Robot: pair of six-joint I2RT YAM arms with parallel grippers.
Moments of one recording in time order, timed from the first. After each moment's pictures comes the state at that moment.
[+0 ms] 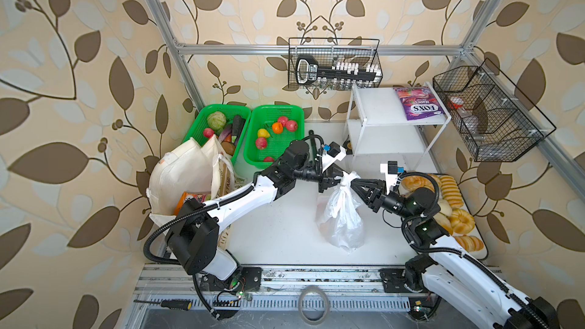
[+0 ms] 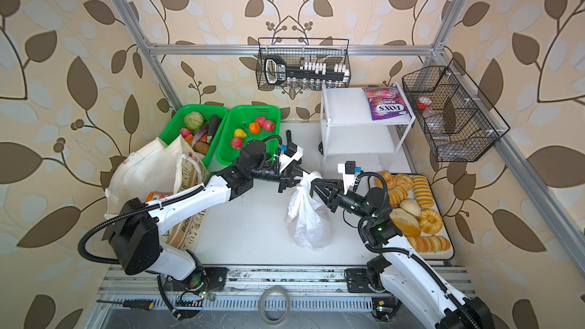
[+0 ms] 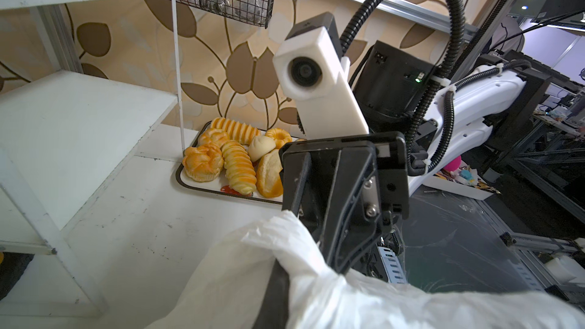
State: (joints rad) left arm -0.71 1.50 1.09 0.20 0.92 -0.06; right arm 0.38 0.78 0.36 0.54 -0.64 0.61
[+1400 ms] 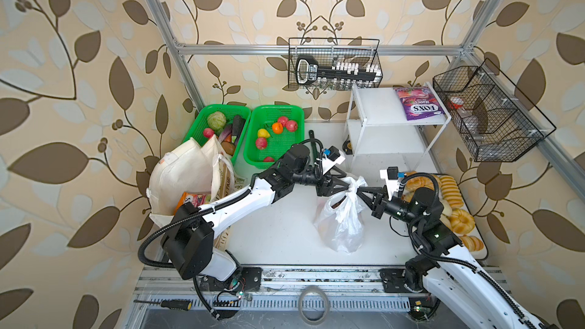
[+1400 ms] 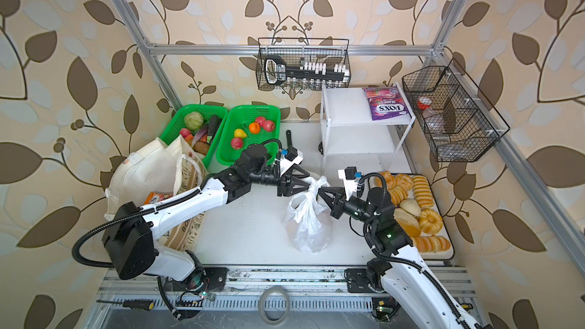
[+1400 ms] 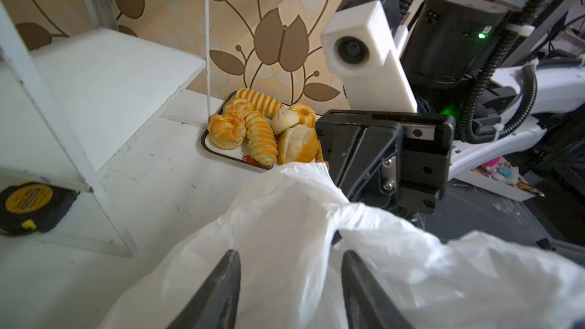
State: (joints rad) left arm -0.72 1.43 1.06 0.04 0.75 0.00; right arm 0.36 0.62 0.42 0.06 -0.57 0.44
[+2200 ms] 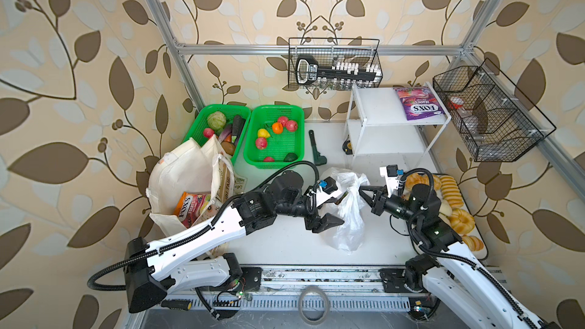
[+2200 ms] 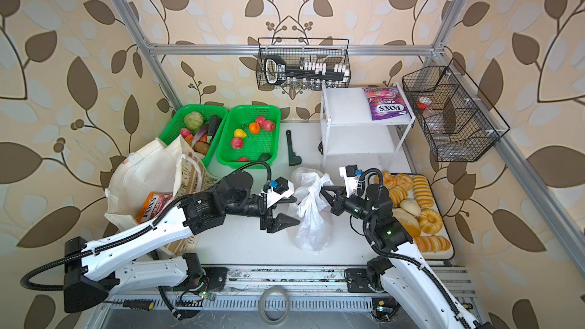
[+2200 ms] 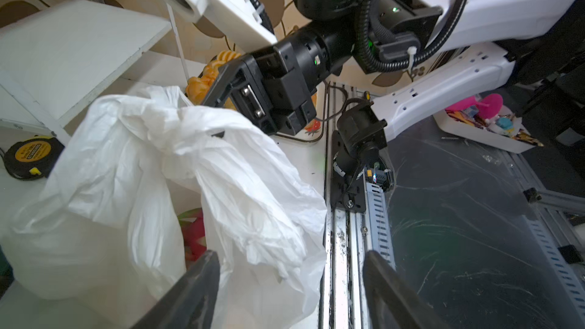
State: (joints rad) left arm -0.96 1.09 0.97 -0.32 0.44 0.05; right arm 0.34 0.65 0.44 -0.01 -0.54 0.48
